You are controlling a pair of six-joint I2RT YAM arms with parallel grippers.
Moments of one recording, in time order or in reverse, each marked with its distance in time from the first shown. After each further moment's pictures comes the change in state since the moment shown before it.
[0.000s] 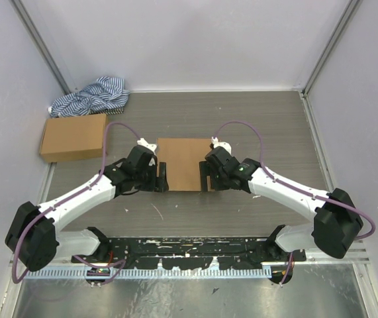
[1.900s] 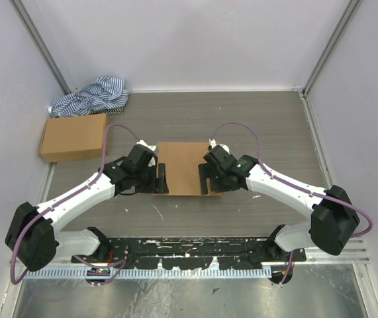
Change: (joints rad) left arm -0.007 0.000 0.046 -0.109 0.056 -0.064; right arm 0.001 0.035 0.055 -0.114 -0.064 -0.008
